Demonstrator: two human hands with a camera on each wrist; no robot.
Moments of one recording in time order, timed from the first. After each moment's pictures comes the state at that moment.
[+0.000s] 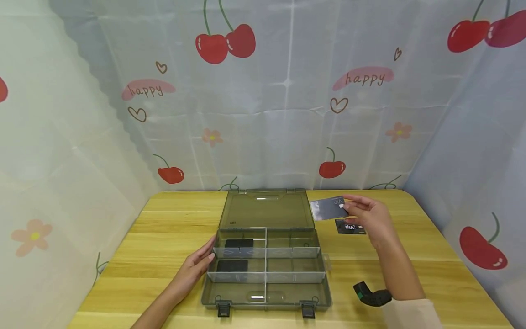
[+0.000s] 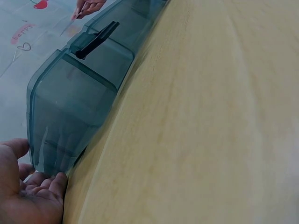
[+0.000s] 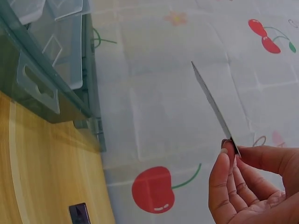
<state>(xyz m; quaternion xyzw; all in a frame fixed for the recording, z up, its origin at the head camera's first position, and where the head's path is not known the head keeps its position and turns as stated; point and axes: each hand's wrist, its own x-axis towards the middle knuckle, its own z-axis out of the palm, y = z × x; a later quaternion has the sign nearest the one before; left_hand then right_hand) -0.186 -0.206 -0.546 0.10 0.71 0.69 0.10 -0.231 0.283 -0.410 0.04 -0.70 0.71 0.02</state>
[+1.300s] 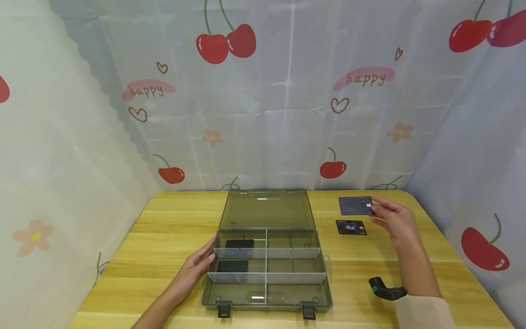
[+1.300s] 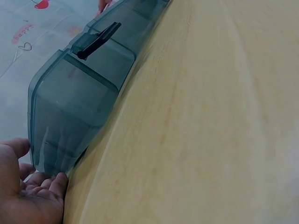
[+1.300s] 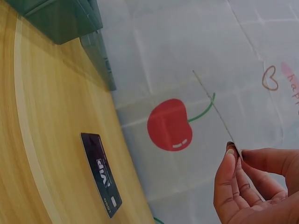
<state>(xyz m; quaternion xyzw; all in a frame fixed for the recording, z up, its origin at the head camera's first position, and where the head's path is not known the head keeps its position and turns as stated) -0.185 -0.205 -0.545 0.09 0.71 0.69 0.09 -0.247 0.345 -0.439 -0.03 -0.62 0.78 0.04</state>
